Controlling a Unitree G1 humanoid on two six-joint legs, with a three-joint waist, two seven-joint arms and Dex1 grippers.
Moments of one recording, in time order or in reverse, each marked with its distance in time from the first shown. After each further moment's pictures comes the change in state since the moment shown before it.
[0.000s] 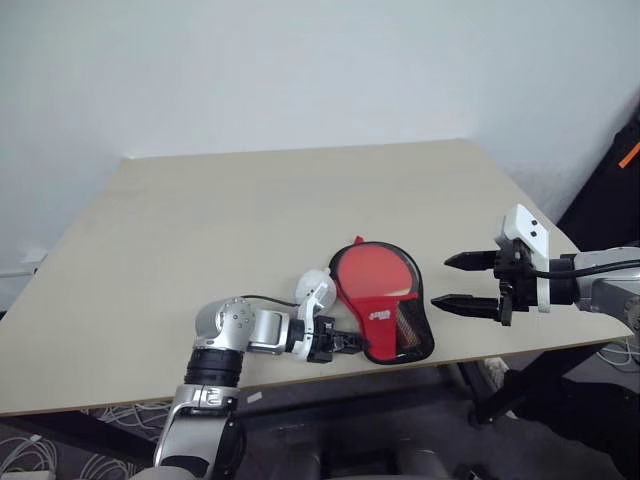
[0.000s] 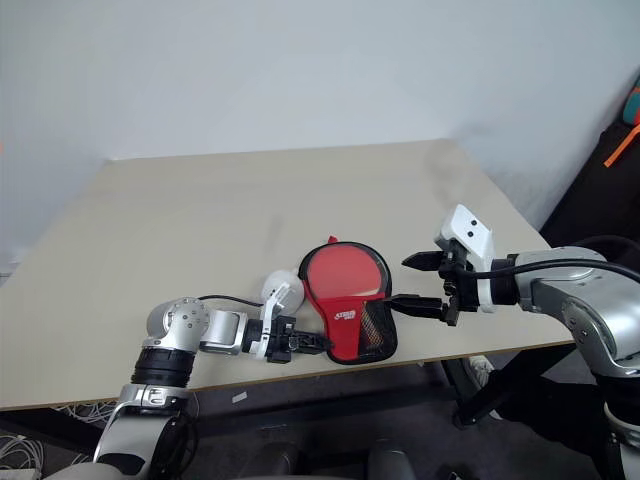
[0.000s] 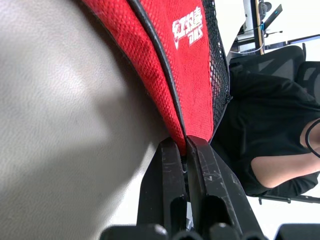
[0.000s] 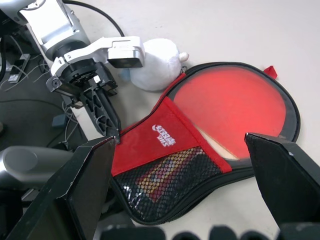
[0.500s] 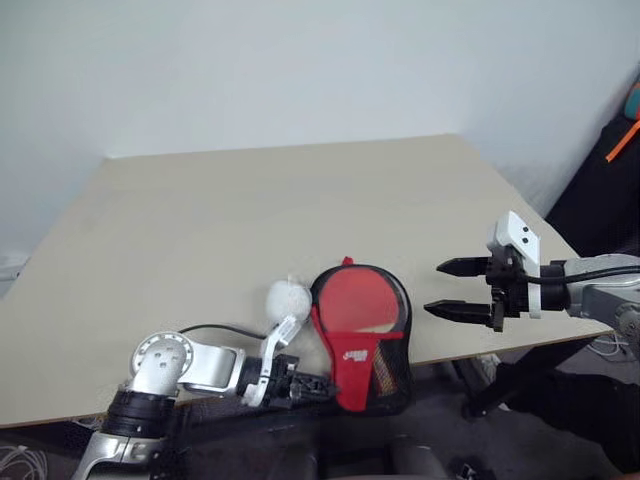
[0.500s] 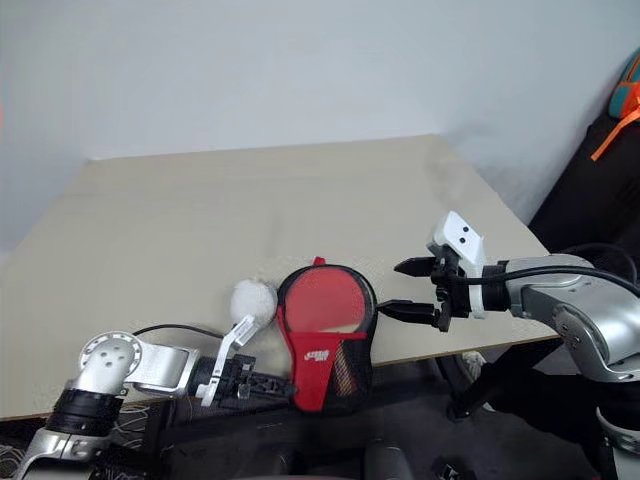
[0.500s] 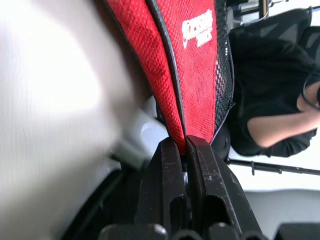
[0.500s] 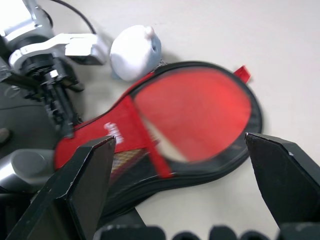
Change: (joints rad) left arm 0.265 0.370 -0.092 -0.239 -0.747 0.010 0.383; right arm -0.003 0.036 0.021 -0.002 0.019 0.004 -0.021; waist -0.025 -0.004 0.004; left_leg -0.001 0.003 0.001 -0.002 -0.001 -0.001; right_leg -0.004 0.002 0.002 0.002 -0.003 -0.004
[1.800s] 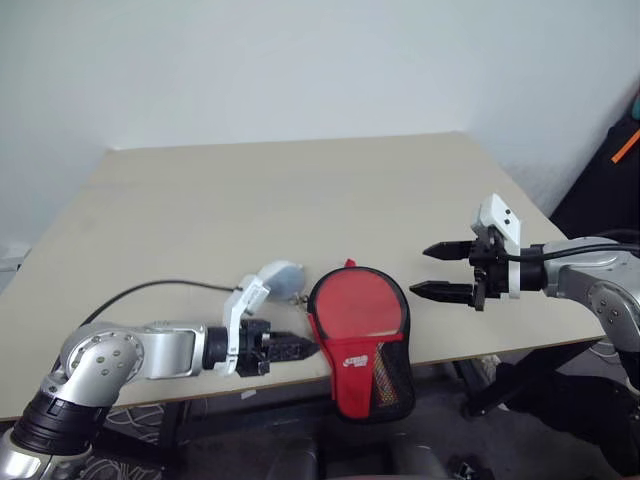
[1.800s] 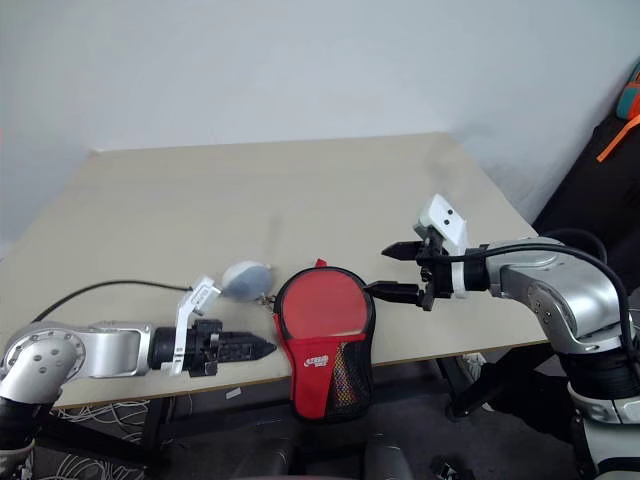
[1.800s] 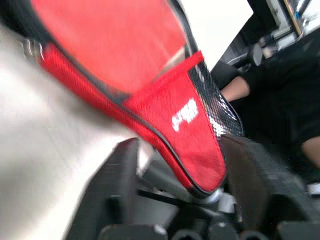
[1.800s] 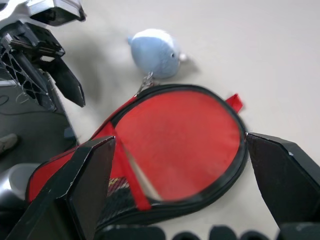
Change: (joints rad) left arm 0.003 0.319 -0.011 -0.309 0.163 -0.454 -0.237; right arm -0.126 0.076 0.079 0.137 -0.069 -0.050 0.018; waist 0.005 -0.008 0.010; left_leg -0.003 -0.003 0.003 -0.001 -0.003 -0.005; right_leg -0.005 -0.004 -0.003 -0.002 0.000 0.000
